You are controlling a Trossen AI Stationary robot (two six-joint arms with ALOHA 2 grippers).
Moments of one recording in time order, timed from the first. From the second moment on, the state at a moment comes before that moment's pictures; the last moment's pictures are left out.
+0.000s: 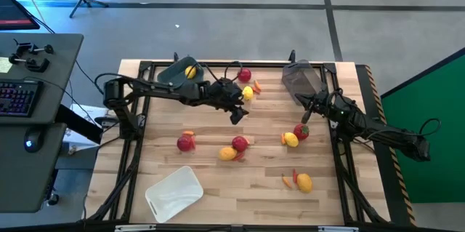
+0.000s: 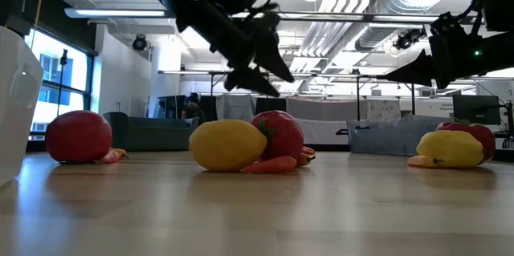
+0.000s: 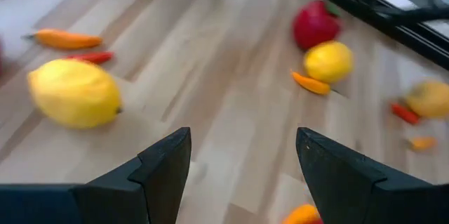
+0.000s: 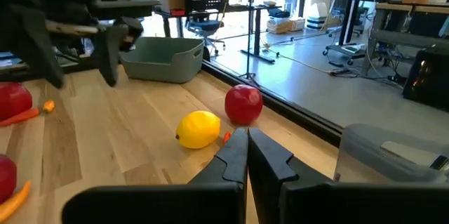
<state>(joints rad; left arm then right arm) 0.21 1.78 1.16 -0.05 0.07 -0.34 -0.41 0.16 0.01 0.05 0.18 0.02</state>
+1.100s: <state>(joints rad) 0.33 2.04 1.37 -0.18 -0.17 -0.87 -0.41 0.16 0.01 0.04 0.13 0.32</state>
